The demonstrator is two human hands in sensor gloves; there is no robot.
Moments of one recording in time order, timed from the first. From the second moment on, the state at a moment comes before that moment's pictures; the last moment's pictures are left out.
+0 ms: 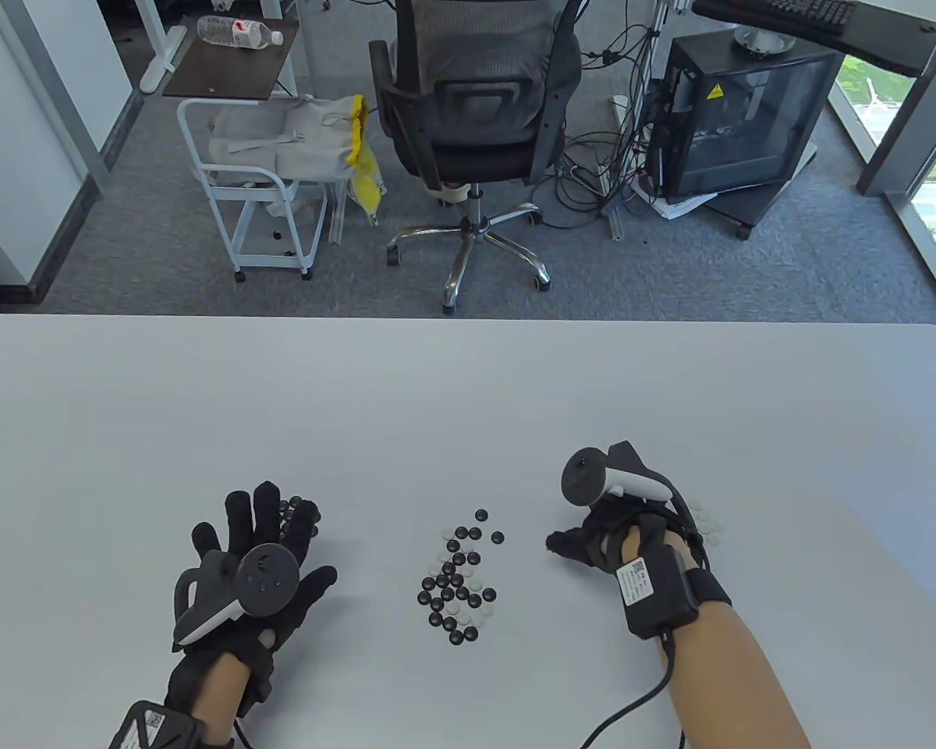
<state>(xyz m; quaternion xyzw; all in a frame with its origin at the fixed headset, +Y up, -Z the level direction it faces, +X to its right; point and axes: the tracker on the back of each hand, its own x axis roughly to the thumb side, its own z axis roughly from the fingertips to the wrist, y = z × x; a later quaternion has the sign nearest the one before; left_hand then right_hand) -0.260 -0.741 -0.276 -0.09 -0.12 0.08 0.99 0.164 -0.757 -0.371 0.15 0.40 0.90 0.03</state>
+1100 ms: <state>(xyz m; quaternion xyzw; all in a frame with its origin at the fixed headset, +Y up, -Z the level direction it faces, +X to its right) -0.264 -0.744 -0.280 -0.10 -0.11 0.09 0.99 0.200 -0.729 -0.363 0.12 0.33 0.93 0.11</state>
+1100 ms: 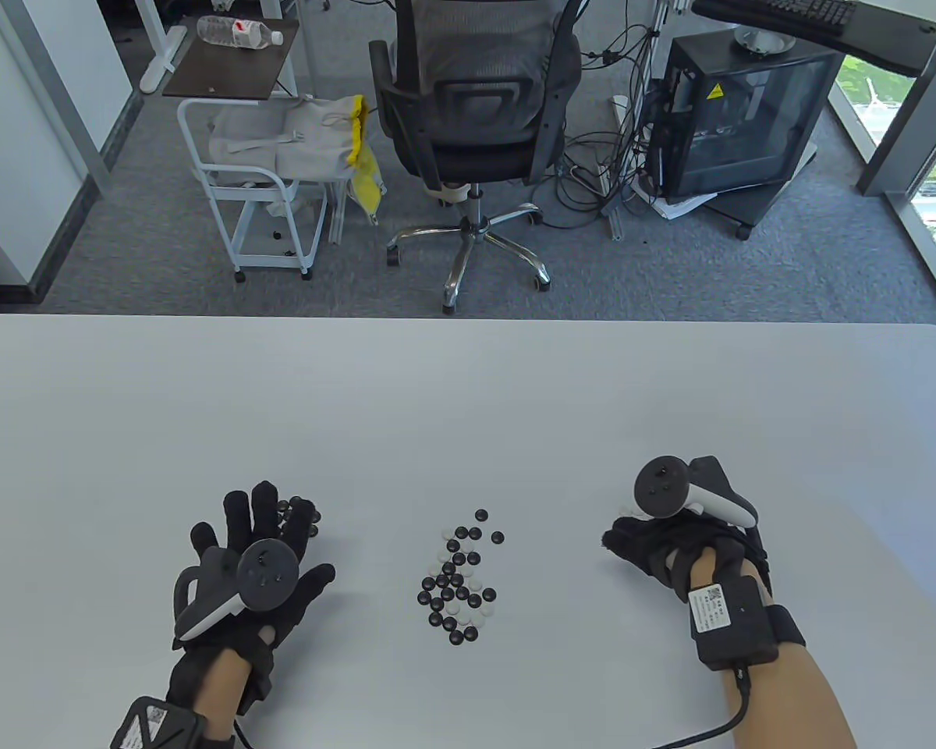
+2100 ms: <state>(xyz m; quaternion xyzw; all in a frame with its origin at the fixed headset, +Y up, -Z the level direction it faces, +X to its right) -0.267 -0.743 -0.278 -0.09 -0.11 0.10 0.98 0.042 -0.766 -0.436 0.15 0.35 0.92 0.09</state>
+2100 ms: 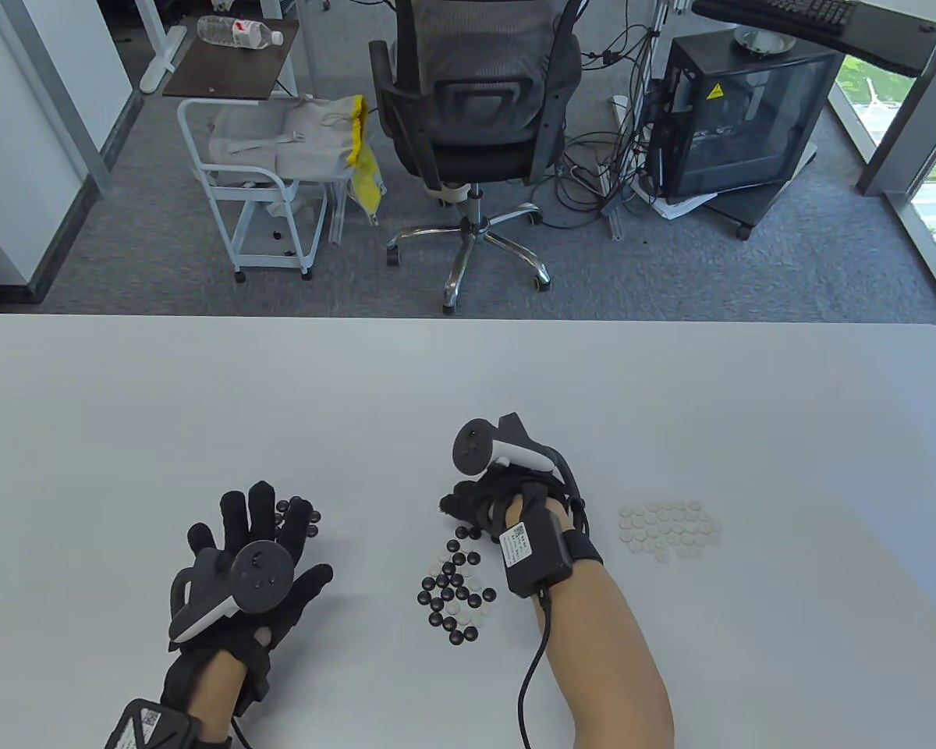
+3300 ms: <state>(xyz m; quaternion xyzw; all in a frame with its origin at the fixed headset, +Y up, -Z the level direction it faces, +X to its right) -0.262 -0.746 -0.279 -0.10 -0.11 0.08 0.99 0.279 -0.760 -0.324 0.03 0.39 0.92 0.05</state>
